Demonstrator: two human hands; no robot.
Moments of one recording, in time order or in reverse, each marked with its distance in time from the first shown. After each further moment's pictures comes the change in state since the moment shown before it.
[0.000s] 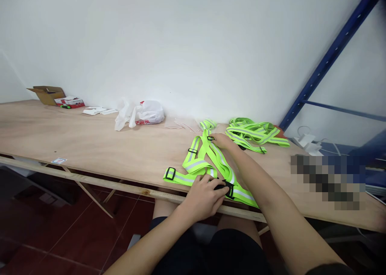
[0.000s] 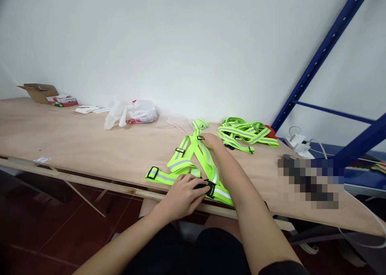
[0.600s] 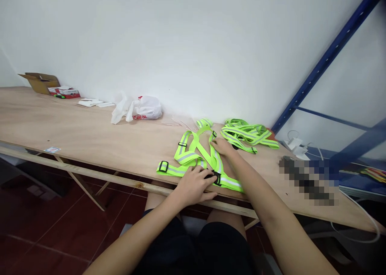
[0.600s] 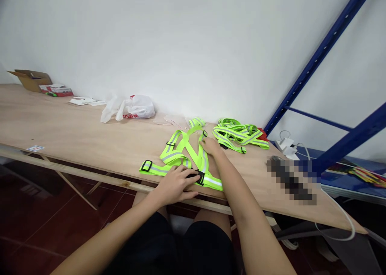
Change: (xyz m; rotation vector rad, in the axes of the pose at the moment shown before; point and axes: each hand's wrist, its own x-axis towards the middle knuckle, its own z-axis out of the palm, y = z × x) left_hand 0.005 -0.010 0.003 0.028 -0.013 -0.010; right_hand -0.045 0.005 0.005 0.013 -0.053 0.152
